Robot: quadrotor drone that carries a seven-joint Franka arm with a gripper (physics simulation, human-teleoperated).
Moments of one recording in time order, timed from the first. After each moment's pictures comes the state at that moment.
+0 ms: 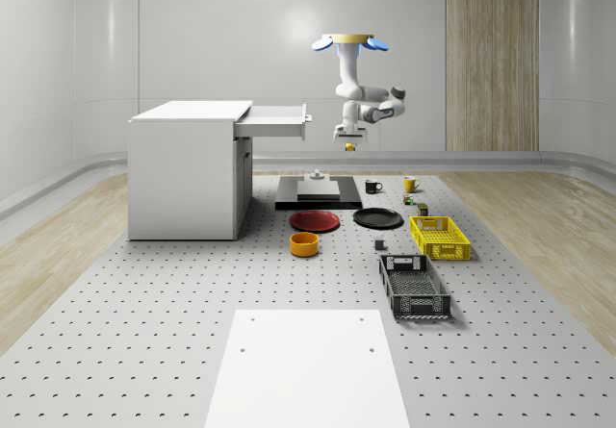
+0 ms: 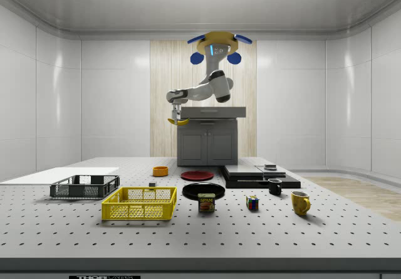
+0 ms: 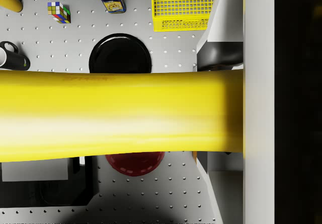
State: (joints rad) arm 1.23 -1.45 -1.20 -2.82 1.95 1.57 -0.11
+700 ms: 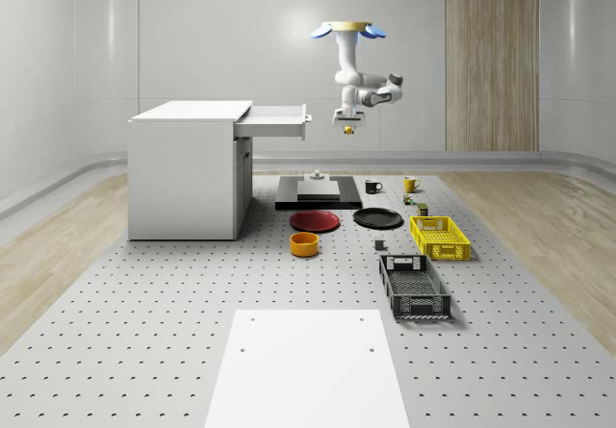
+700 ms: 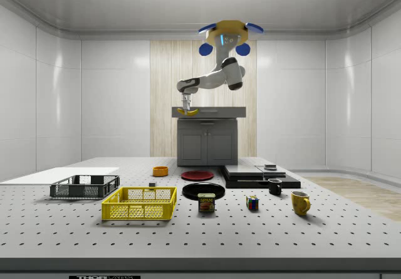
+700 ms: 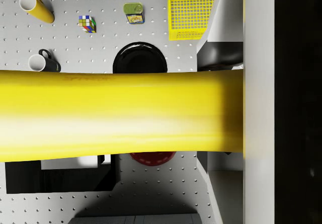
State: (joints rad) arm 1.23 -1.45 -1.21 -2.82 1.95 1.57 -0.11
